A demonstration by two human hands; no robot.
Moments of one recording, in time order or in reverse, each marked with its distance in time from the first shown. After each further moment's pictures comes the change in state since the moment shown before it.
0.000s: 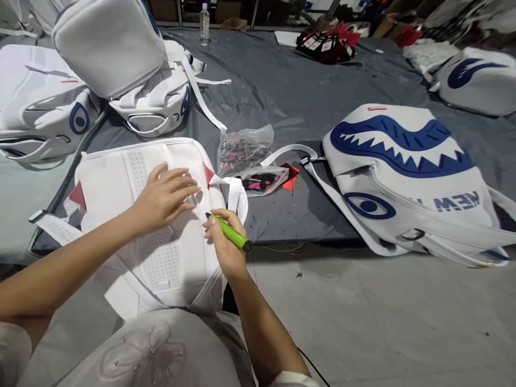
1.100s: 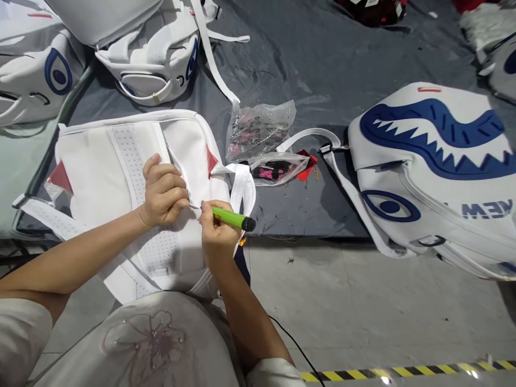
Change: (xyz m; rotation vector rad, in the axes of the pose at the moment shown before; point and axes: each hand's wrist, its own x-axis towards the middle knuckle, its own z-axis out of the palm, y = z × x) left_hand -0.030 -0.013 0.065 -0.130 0.280 -0.154; right_hand 0.005 0.017 0.034 -0.149 0.126 -0.074
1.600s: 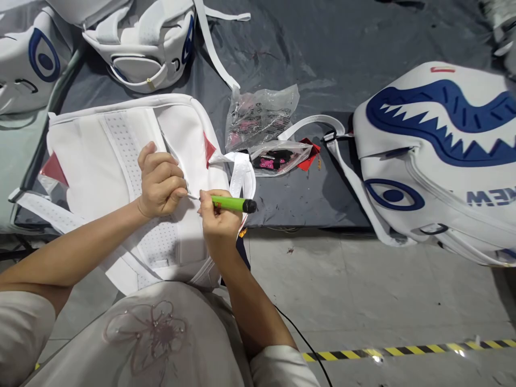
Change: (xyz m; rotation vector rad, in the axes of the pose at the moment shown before) left_hand 0.002 -0.003 0.002 -0.143 -0.012 -0.061; right_hand 0.000 0.002 0.000 0.011 -0.034 0.007
